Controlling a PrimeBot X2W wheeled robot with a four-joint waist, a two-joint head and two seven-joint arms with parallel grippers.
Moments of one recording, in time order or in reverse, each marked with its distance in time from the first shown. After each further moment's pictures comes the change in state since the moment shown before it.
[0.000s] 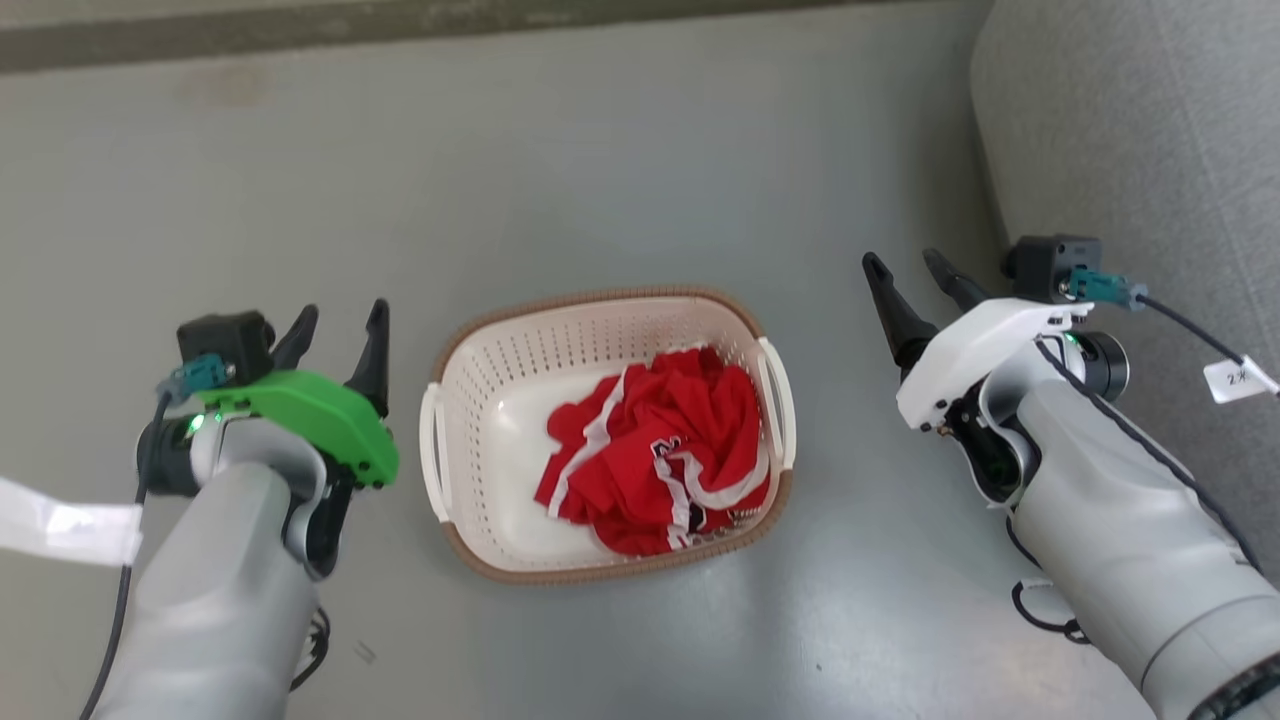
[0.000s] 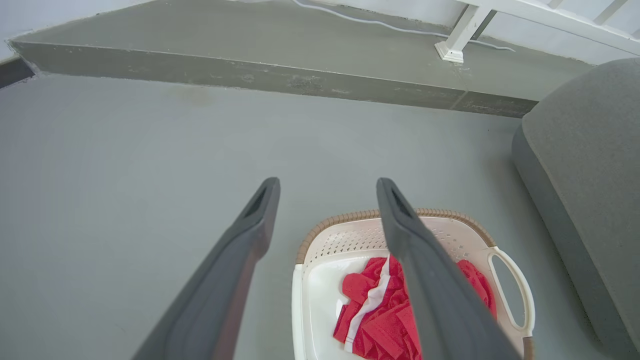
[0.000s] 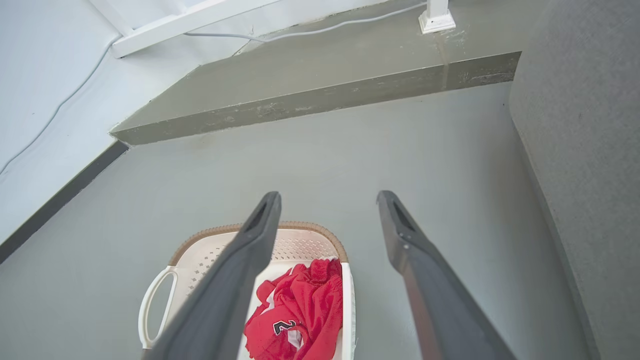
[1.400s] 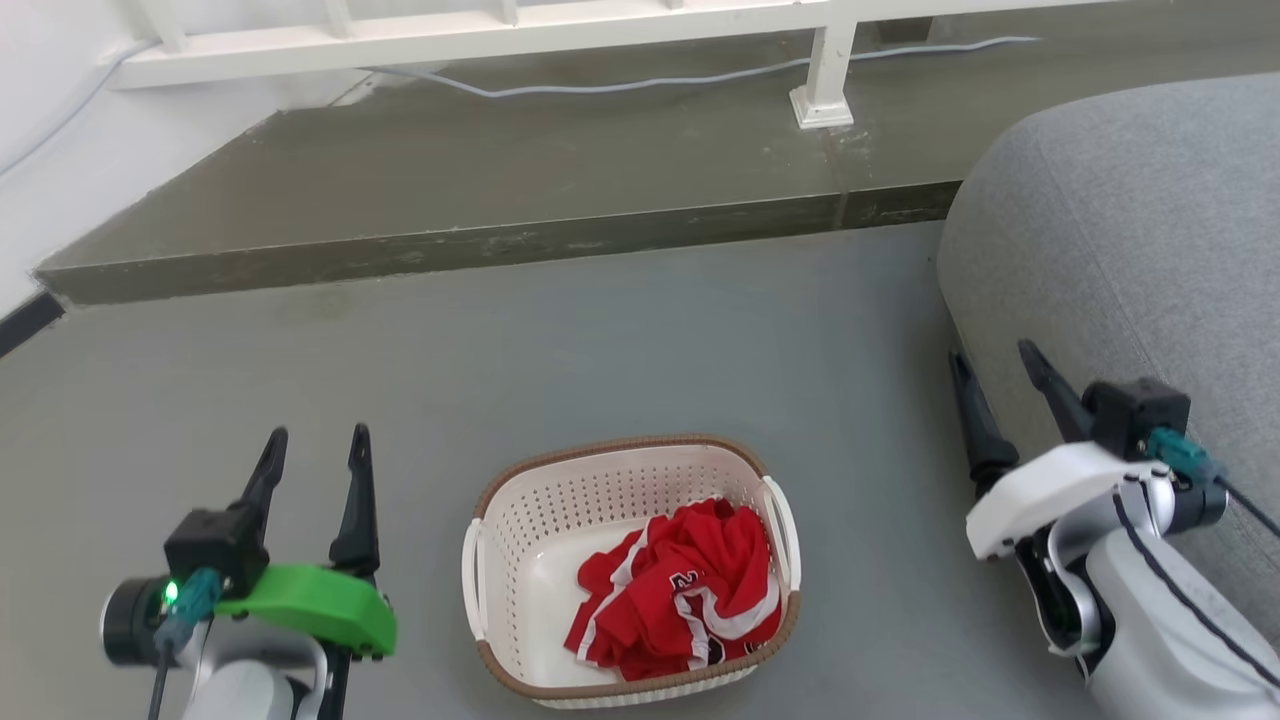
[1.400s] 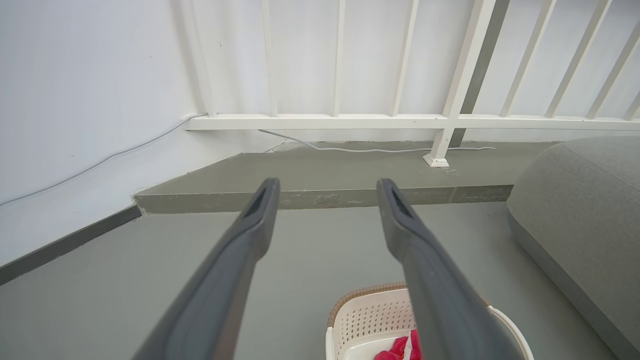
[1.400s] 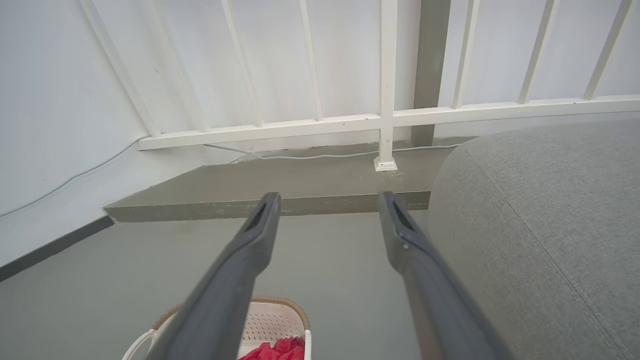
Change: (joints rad) left arm 0.529 0.066 0.174 -0.680 0.260 0.193 -0.003; right arm 0.452 -0.111 -0.248 -0.554 -0.285 -0.202 -0.005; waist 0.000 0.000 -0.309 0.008
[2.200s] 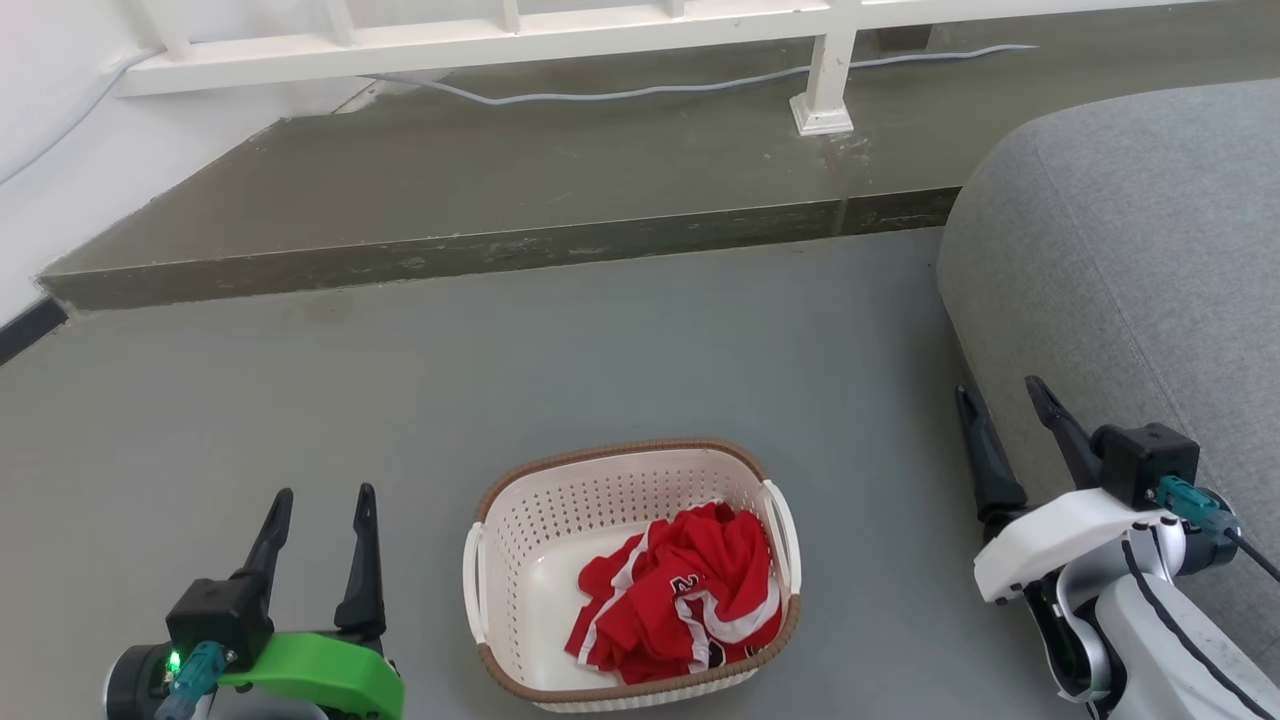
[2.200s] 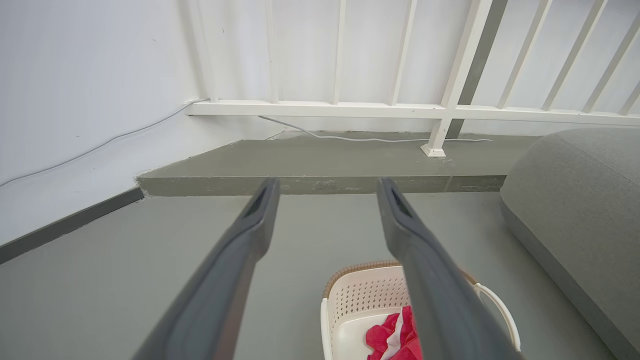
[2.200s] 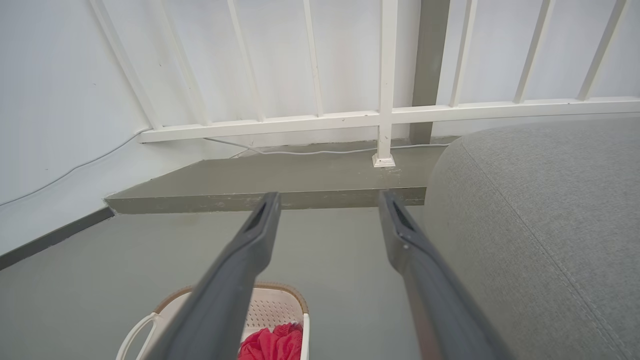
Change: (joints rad) left arm 0.156 -0.005 0.026 -0.118 0.017 0.018 0.005; right arm 0.118 -0.010 -0.026 -0.107 -0.043 -0.016 0.000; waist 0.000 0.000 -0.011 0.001
